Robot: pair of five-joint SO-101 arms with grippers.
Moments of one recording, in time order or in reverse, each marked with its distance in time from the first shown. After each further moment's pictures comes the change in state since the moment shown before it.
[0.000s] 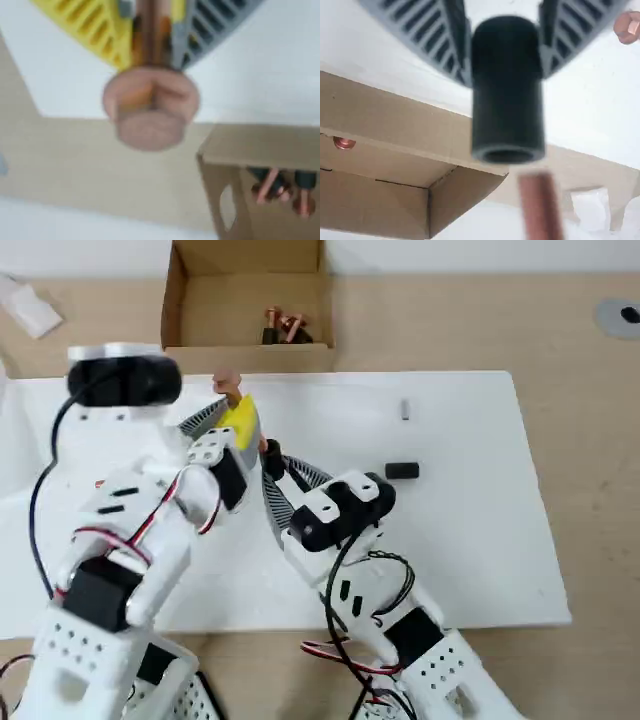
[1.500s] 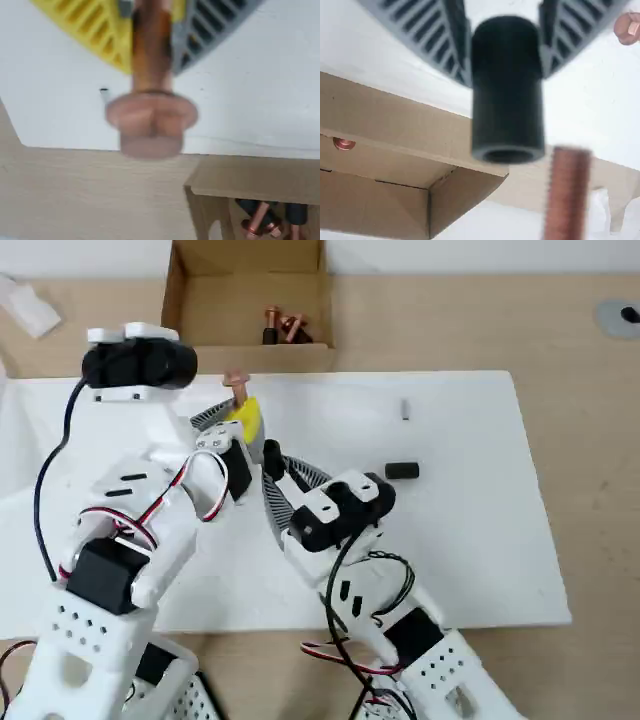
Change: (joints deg) left arm 0.3 4.7 -5.5 4.8 0.0; right arm -0.1 -0.1 0.2 0.0 0.0
